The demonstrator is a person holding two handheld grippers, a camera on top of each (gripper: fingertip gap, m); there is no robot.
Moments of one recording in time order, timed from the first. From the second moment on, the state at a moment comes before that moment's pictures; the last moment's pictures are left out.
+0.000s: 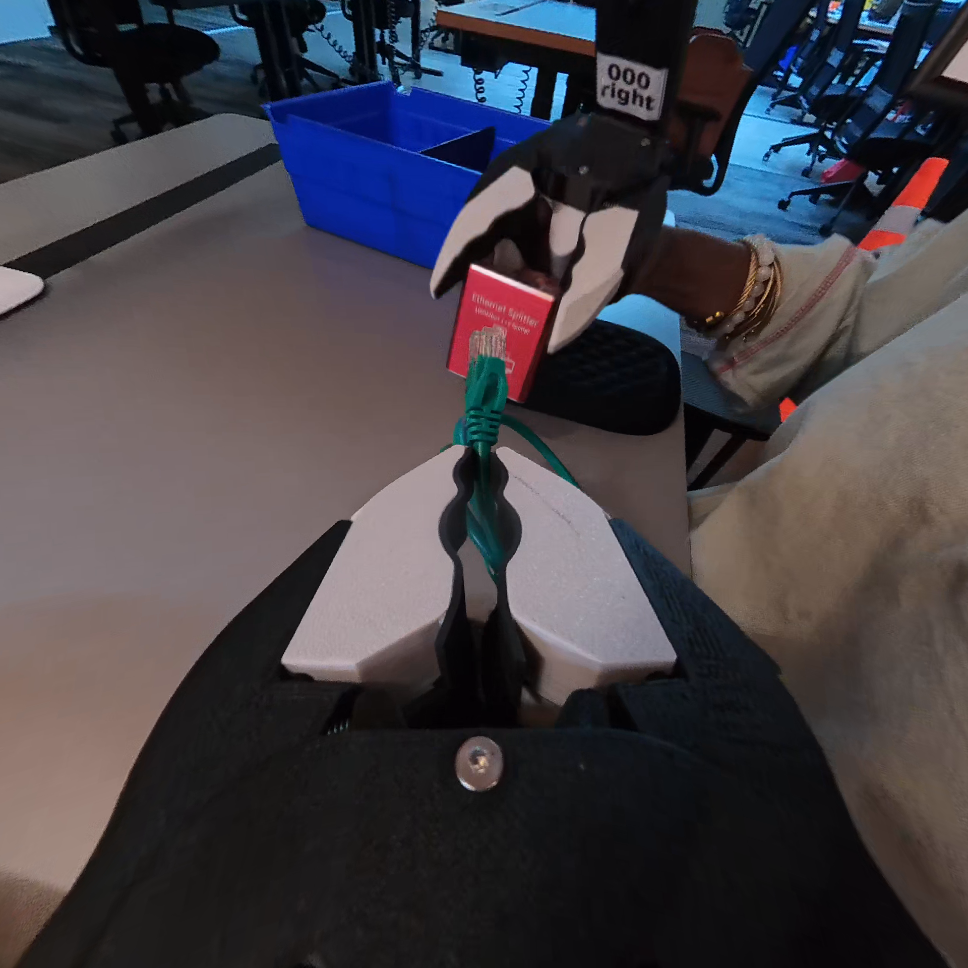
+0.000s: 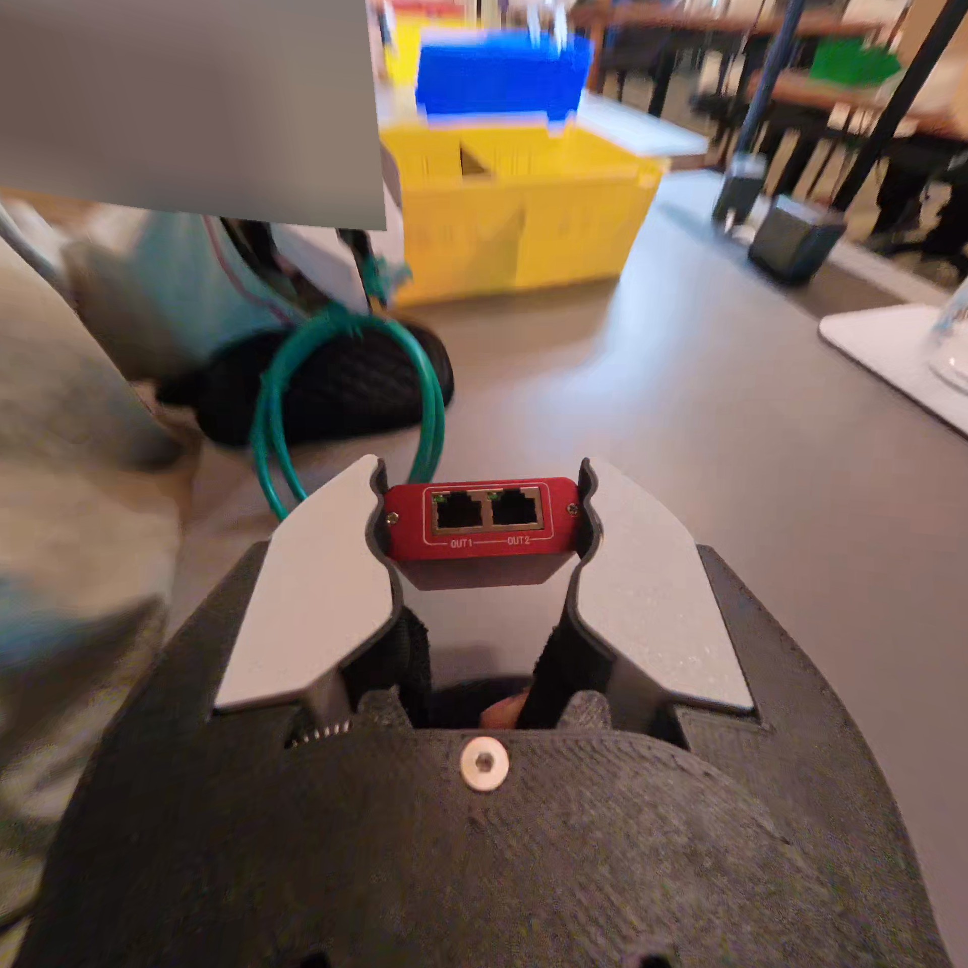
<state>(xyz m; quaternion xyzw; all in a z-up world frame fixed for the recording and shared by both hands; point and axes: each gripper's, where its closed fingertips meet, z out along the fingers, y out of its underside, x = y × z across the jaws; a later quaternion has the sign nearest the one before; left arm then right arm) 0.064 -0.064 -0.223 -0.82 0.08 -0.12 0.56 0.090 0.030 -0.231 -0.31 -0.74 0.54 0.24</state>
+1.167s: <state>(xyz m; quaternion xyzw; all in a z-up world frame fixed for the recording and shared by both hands) 0.056 -0.080 -0.223 -0.80 0.08 -0.11 0.59 0.121 0.062 -0.329 -0.34 -0.94 0.04 -0.02</state>
